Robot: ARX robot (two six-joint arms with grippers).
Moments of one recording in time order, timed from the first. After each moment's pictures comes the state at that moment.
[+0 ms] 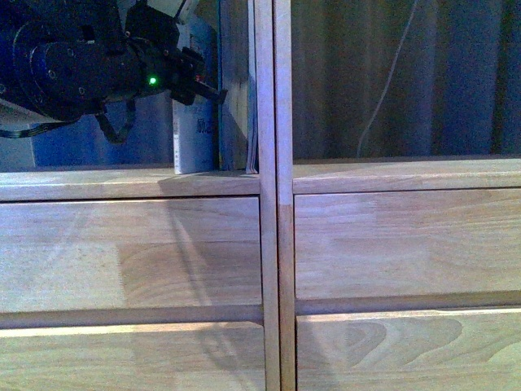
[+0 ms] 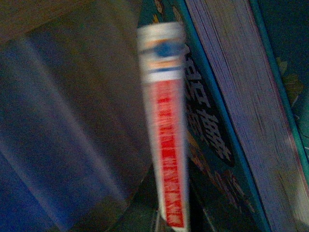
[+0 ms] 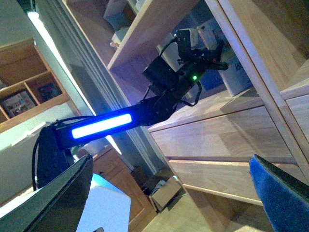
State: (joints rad) left arm -0.24 2.04 1.81 0.55 0.10 0.49; right arm -0.33 0.43 0.23 0.91 -0.96 1.19
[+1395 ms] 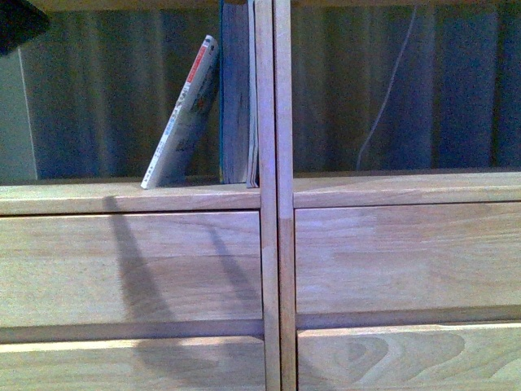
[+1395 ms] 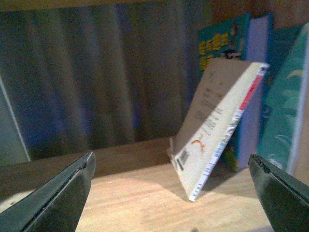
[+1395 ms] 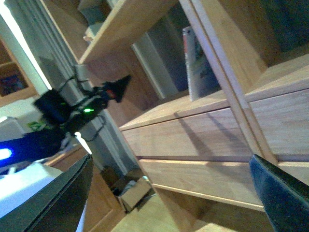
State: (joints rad) left arm 0.06 1.16 0.94 0.51 0.37 -0.02; right arm -0.32 0.33 0.23 0.55 -0.85 0.82
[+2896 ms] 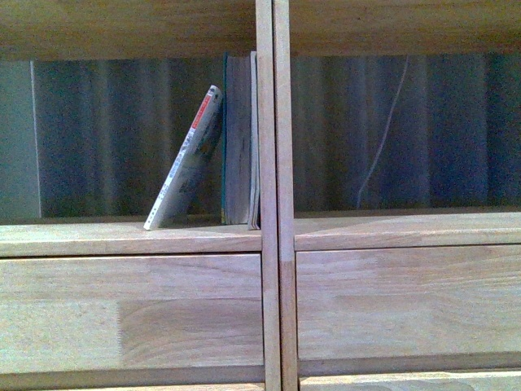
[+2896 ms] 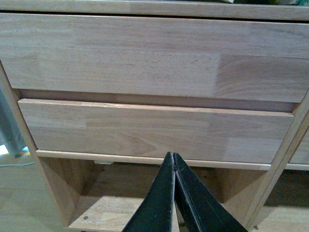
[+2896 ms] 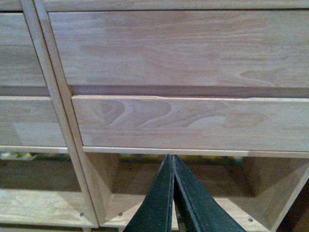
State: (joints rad) left arm 0.00 0.33 0.06 0.28 0.00 -0.01; right arm 0.00 0.01 0.01 0.00 0.00 0.01
